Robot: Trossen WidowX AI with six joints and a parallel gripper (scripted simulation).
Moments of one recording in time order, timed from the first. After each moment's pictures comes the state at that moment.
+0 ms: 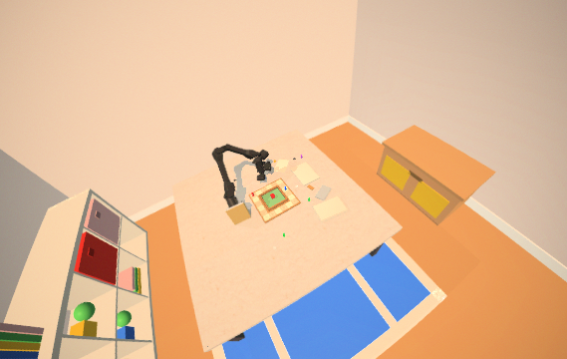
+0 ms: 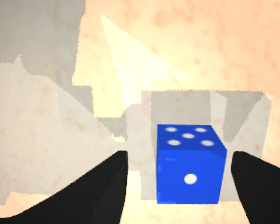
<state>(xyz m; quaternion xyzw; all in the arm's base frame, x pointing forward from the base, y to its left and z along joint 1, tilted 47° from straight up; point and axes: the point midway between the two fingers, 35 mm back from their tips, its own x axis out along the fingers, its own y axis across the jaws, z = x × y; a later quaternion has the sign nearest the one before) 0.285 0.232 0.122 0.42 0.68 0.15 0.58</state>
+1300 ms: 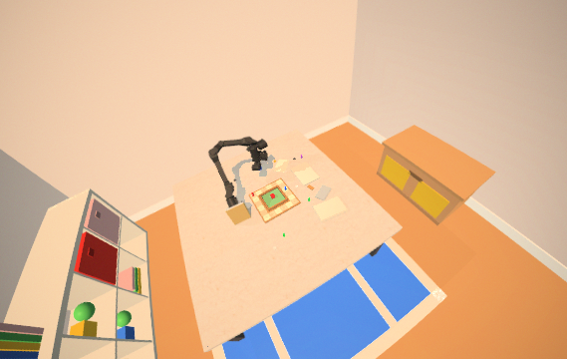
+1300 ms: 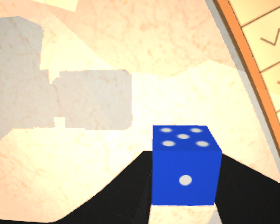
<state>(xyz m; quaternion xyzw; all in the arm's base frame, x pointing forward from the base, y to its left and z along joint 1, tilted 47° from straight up) 0.276 0.141 0.195 0.42 0.69 0.13 0.58</state>
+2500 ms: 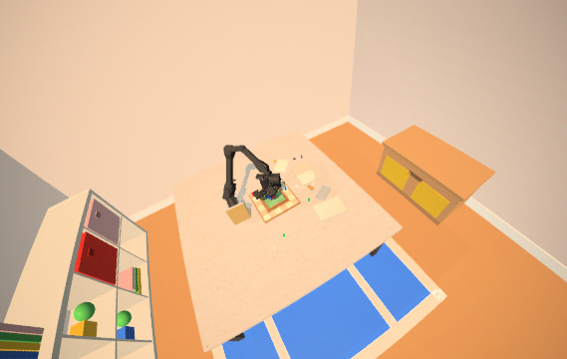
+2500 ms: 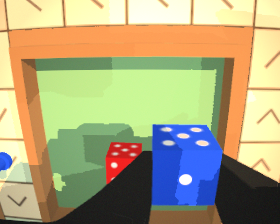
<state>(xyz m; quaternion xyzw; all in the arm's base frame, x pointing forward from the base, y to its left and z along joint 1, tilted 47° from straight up) 0.247 -0.007 -0.020 0.65 0.66 -0.23 0.29</state>
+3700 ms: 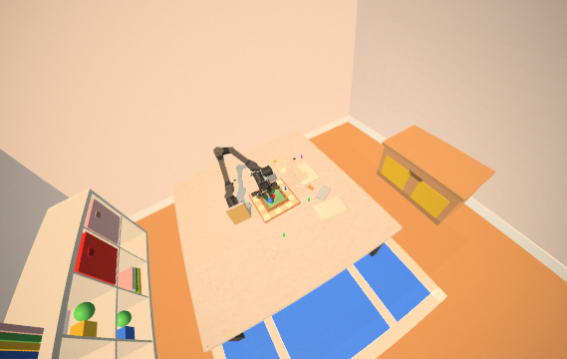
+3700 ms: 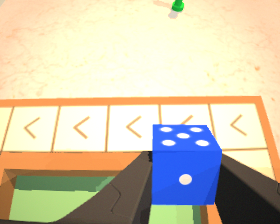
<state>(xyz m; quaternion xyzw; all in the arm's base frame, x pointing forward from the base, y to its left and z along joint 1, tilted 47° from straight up) 0.232 0.002 -0.034 0.50 0.50 -0.49 0.52</state>
